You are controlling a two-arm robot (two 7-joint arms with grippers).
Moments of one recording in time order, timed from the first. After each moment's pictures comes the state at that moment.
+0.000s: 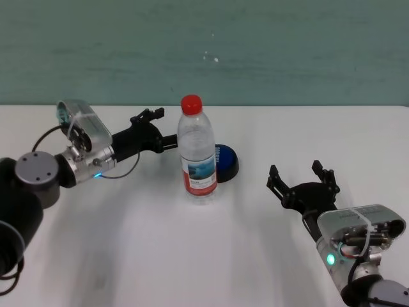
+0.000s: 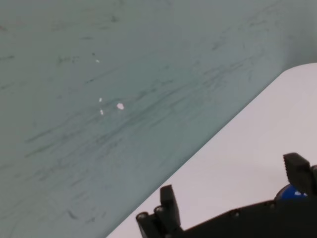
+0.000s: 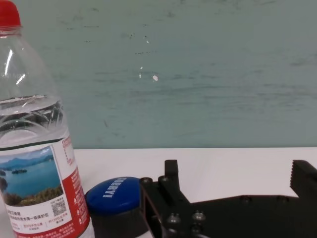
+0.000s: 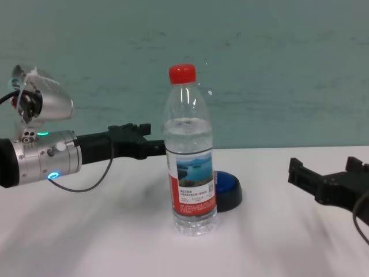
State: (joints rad) left arm -0.84 0.20 0.41 -0.45 -0.13 -0.50 -0.71; right arm -0.06 0.16 -0.26 -1.64 0.19 -0.04 -0.06
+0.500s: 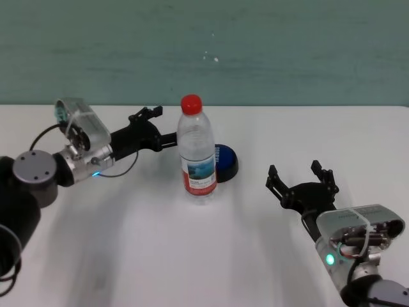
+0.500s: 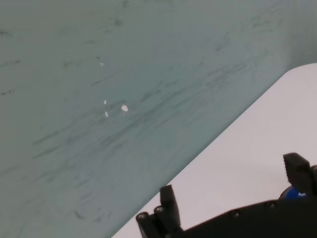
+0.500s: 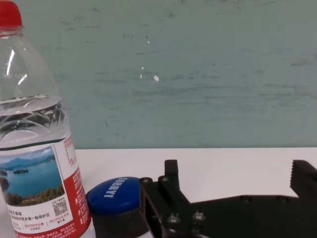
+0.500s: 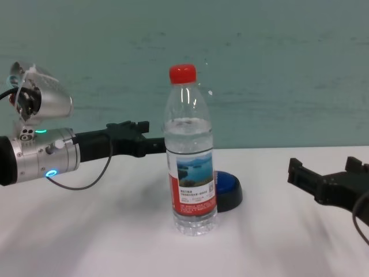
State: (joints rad) left arm -0.80 0.22 0.40 -0.53 -0.12 -0.46 -0.69; right arm -0.06 0.16 -0.26 -1.64 0.19 -0.04 -0.06
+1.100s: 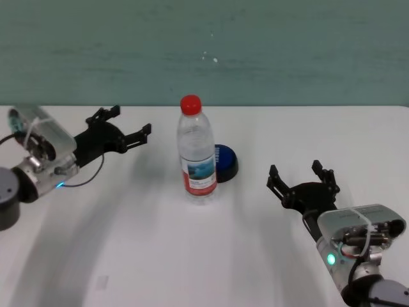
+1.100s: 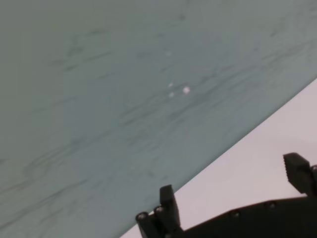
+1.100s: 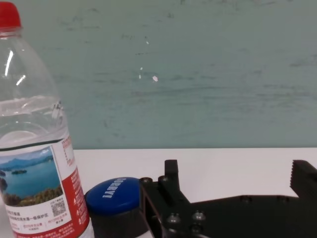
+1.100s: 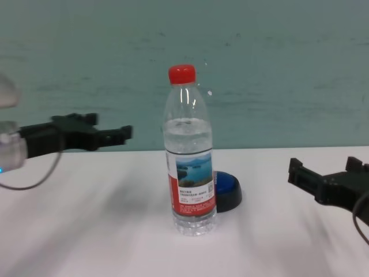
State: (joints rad) left arm -0.54 0.38 0.33 -1.00 -0.12 -0.24 -0.53; right arm -0.06 0.16 -0.26 -1.64 0.19 -0.04 -0.06
